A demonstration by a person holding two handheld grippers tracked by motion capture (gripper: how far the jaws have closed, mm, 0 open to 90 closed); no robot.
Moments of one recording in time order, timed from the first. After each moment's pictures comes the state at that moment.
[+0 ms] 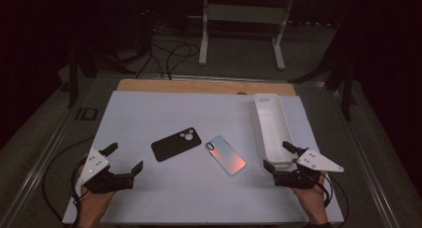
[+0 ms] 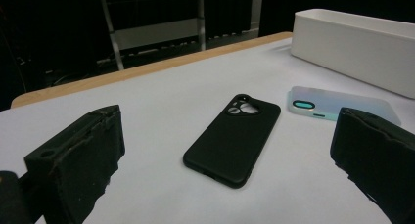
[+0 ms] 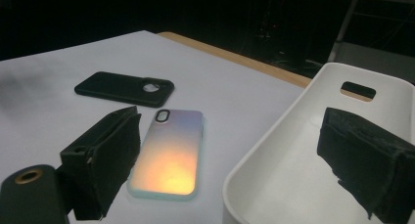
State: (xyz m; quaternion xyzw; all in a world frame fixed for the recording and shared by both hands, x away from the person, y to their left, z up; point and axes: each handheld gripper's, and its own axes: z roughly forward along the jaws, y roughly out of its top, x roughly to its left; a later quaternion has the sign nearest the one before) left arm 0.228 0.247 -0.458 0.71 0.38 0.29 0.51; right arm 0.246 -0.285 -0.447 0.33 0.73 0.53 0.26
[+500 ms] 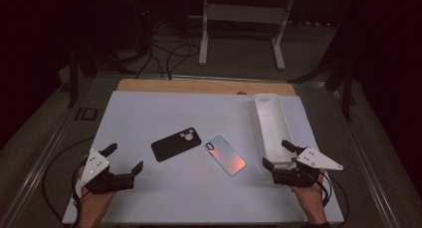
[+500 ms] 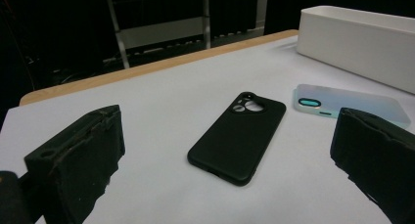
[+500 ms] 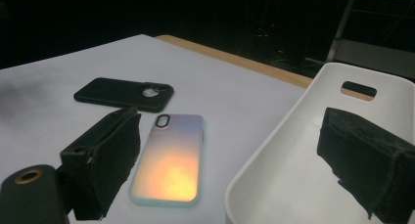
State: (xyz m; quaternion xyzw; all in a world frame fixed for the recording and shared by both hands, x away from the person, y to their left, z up) left arm 0.228 0.246 -0.460 0.71 0.39 0.30 0.50; right arm 0.248 -0.282 -0.444 0.34 0.73 0.53 0.26
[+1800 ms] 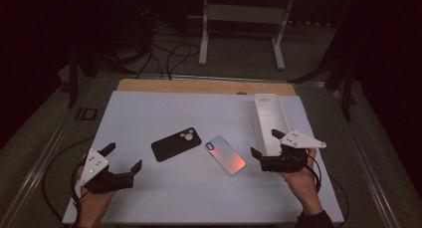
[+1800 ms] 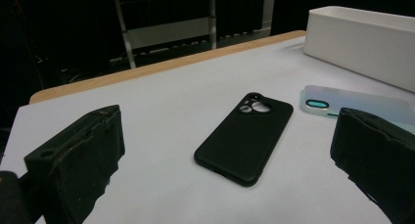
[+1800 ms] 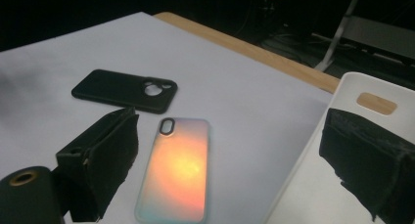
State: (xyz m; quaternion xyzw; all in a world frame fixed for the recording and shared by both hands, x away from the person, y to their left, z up) left arm 0.228 0.248 -0.461 0.71 0.40 0.30 0.50; right arm 0.275 -0.243 -0.408 0.34 0.77 0.48 0.24
